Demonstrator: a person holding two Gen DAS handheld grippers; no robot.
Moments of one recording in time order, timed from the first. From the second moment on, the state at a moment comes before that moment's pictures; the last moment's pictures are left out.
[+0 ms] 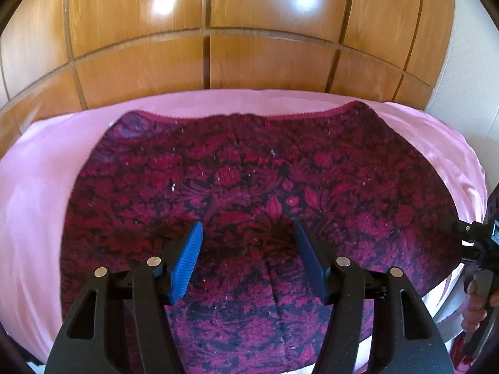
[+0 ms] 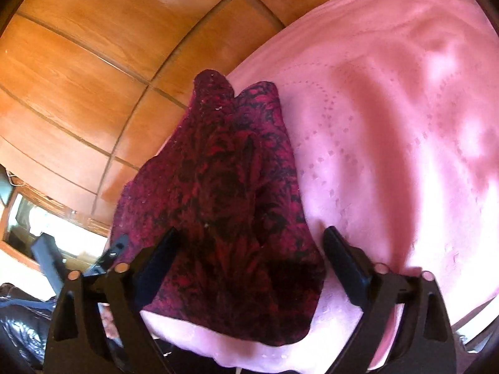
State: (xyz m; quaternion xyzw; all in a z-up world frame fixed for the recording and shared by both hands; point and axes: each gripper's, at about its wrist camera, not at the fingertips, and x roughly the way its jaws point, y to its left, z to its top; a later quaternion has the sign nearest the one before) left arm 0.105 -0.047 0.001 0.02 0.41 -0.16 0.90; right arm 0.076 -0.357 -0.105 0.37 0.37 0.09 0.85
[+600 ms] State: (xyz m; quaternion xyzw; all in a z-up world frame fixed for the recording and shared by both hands) left arm 0.112 -0.033 -0.008 -0.01 0.43 -0.19 0.88; right arm 0.079 -0.338 -0.091 0.30 0.40 0.12 0.86
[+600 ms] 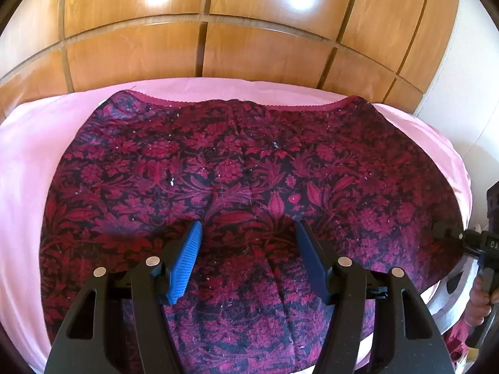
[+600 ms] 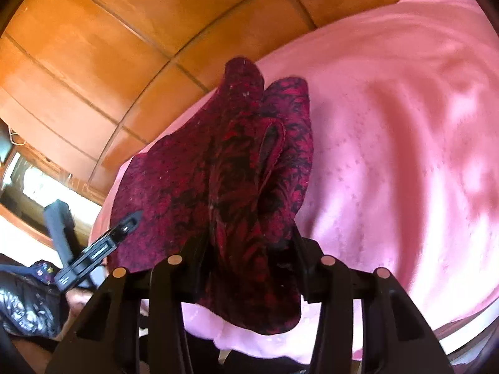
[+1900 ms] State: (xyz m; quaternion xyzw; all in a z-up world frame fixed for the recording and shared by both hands) left arm 0.084 0.157 0.031 -0.25 0.35 -0.24 0.87; right arm 0.110 -0.090 0.012 0.06 0.33 0.29 0.90
